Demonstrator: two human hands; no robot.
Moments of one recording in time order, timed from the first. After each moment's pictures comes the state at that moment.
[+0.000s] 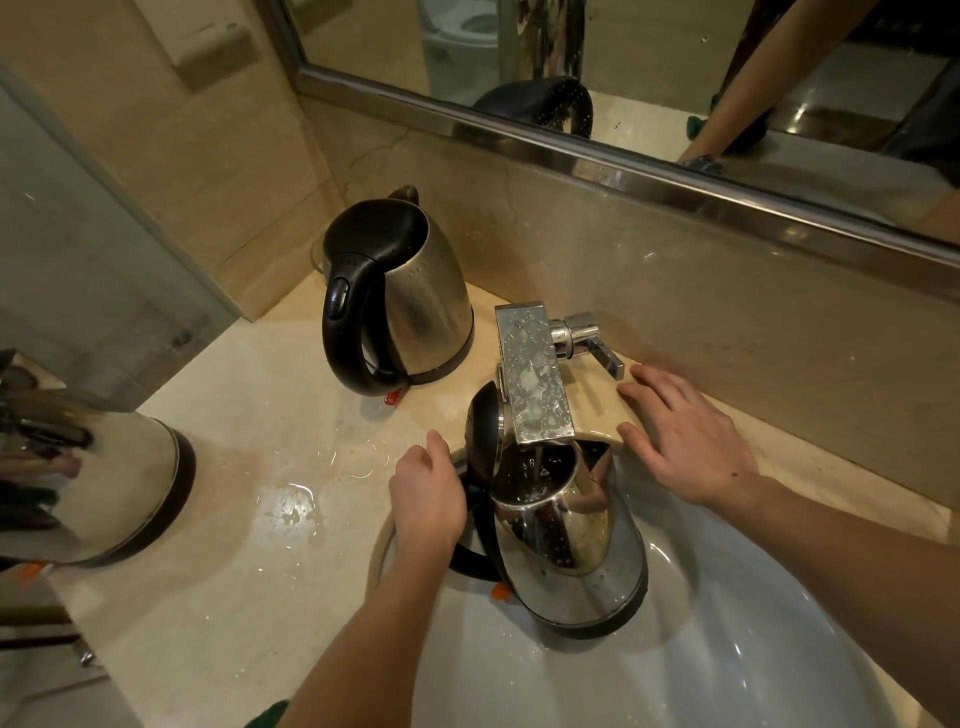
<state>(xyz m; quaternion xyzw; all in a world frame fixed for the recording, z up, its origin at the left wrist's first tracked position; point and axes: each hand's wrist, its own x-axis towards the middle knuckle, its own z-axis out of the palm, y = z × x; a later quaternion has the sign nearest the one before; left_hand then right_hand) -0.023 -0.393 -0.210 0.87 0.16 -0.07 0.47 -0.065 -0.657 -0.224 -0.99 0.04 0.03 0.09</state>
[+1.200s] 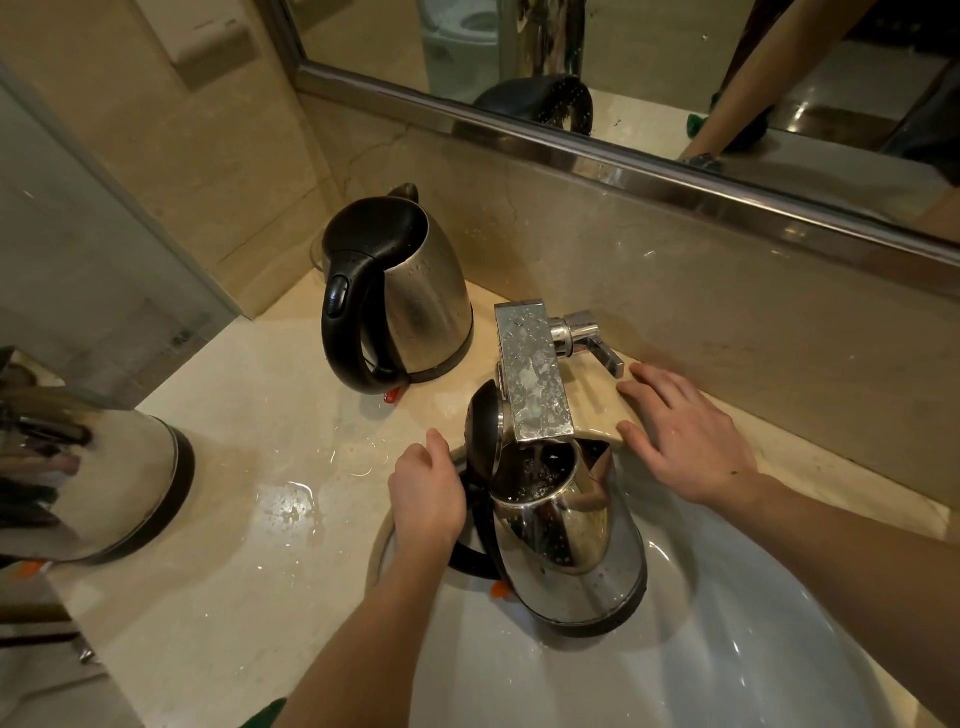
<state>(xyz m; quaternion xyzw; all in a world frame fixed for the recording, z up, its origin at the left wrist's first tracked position) -0.024 -0.394 -0.208 0.87 0.16 -0.07 0.47 -0.065 -0.657 -0.222 -0.99 0.05 0.04 0.09</state>
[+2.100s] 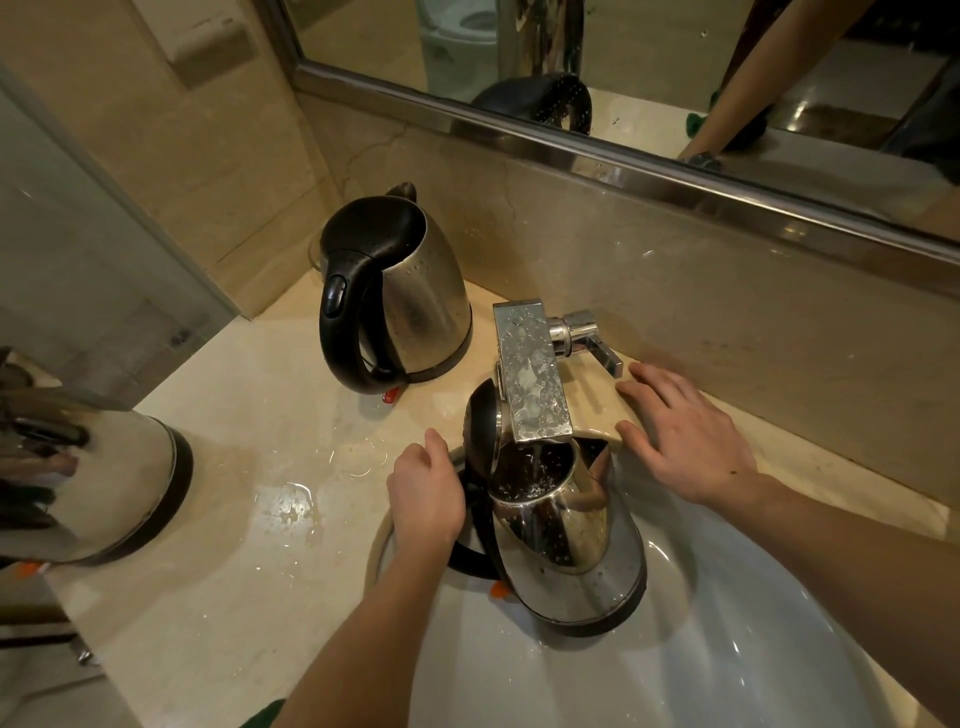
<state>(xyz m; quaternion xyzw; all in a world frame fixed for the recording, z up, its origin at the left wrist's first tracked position) -0.023 -0.394 -0.210 0.86 0.17 -0.07 0.47 -0.065 -0.659 -0.226 -0.99 0.04 0.03 0.10</state>
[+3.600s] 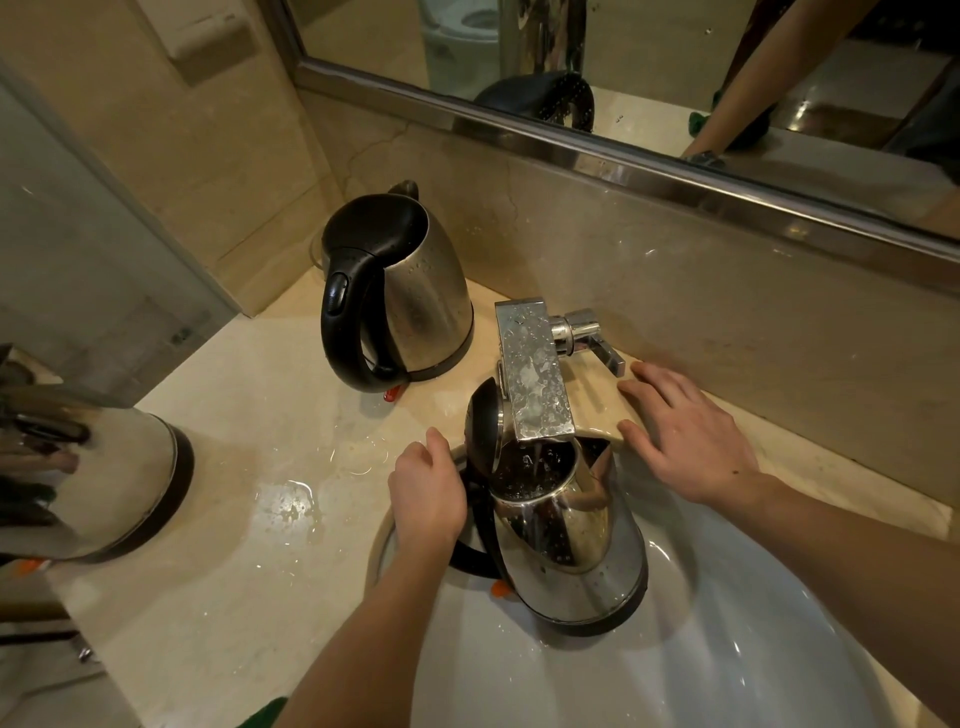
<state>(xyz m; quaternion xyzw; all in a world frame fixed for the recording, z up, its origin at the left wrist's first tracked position) -0.022 -0.394 -0.215 0.86 0.17 -0.06 0.47 -0.066 -0.660 -0.230 -0.99 0.04 0.02 0.10</state>
